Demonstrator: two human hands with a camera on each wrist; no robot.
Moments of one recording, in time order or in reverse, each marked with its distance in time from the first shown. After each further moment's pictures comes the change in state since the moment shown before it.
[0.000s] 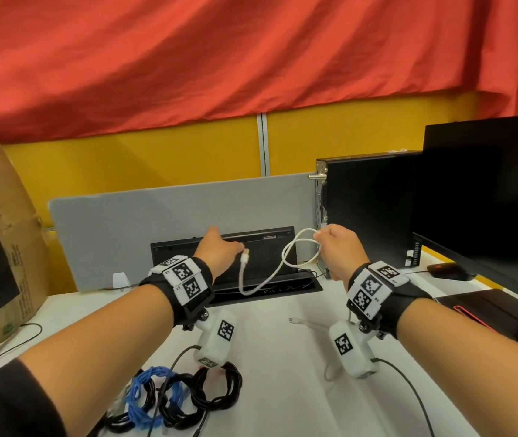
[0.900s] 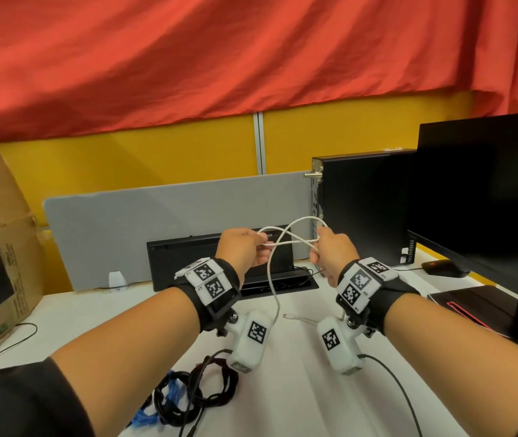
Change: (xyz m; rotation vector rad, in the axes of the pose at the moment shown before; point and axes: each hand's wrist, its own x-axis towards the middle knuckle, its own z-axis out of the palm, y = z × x) left_hand -0.030 0.025 0.035 -0.529 -0.150 0.001; right_hand 0.003 0.000 0.005 -0.013 -0.025 0.240
